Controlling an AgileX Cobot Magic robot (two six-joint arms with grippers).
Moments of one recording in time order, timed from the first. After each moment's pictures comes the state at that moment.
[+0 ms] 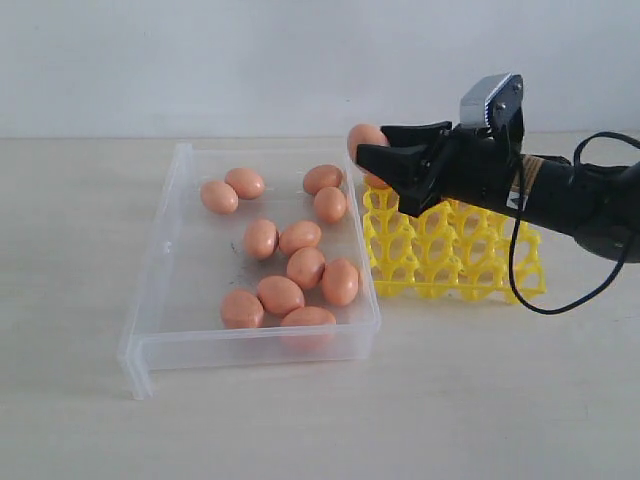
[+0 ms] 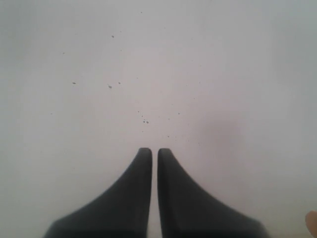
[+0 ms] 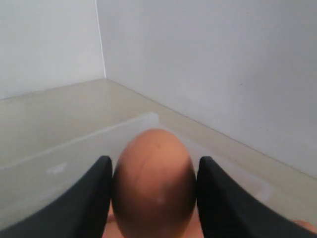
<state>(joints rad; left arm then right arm) -0.03 0.00 0.00 0.16 -0.29 -0.23 -0.02 2.07 -0.98 -0.95 -1.21 0.51</state>
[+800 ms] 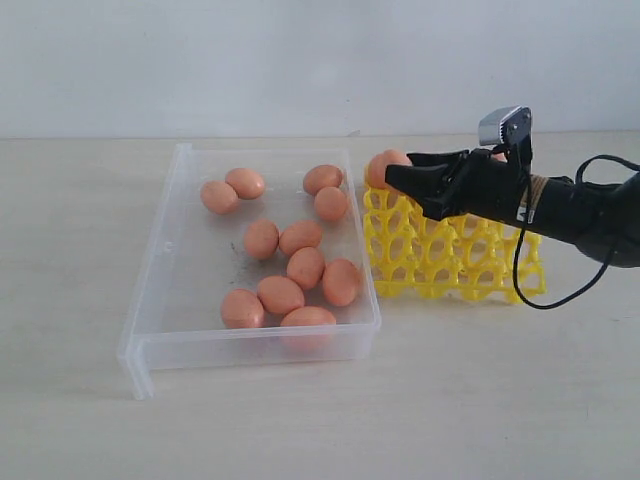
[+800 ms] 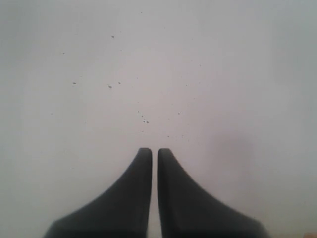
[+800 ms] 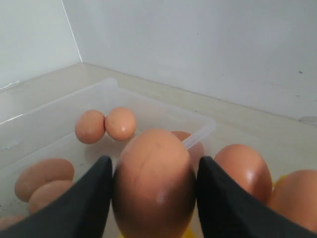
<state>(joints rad) -0.03 0.00 0.00 0.16 -0.29 -0.23 -0.12 2.30 -1.17 -1.03 -1.21 0.65</state>
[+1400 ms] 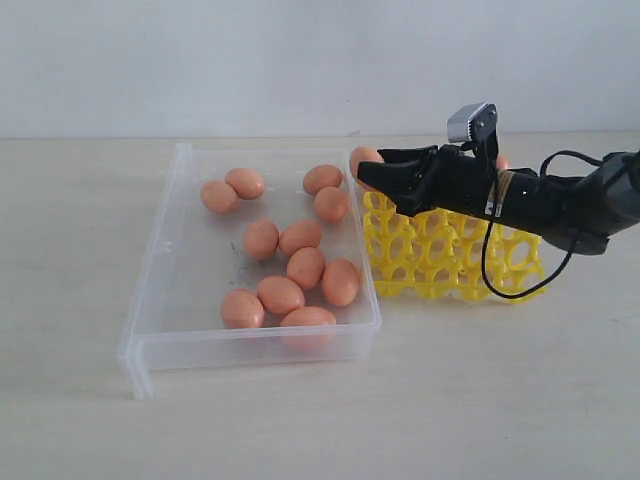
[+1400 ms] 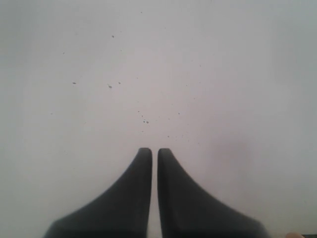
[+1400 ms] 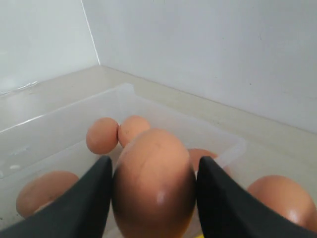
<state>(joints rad) -0.03 0.00 0.00 0.16 -0.29 -0.23 -0.06 2.37 -1.31 -1.05 -1.21 0.70</state>
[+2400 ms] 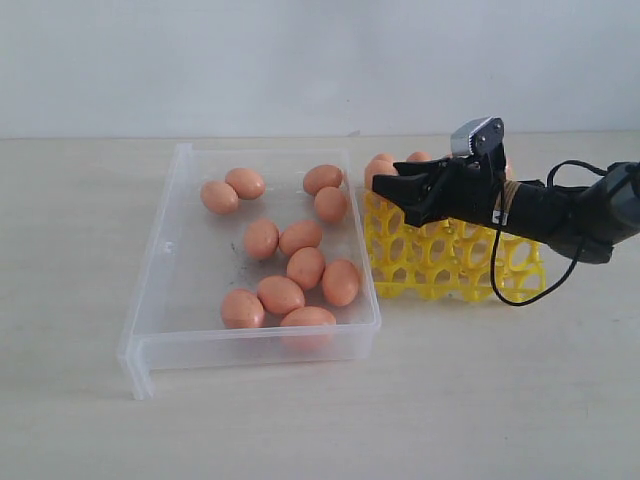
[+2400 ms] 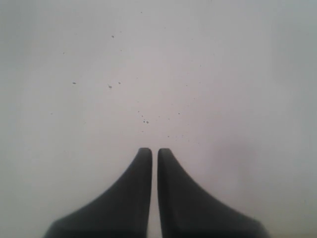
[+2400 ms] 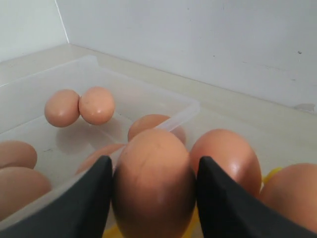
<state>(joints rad) -0.03 0.00 0.00 0.16 -0.29 -0.23 -0.08 2.41 -1.32 -1.03 -1.14 0.64</state>
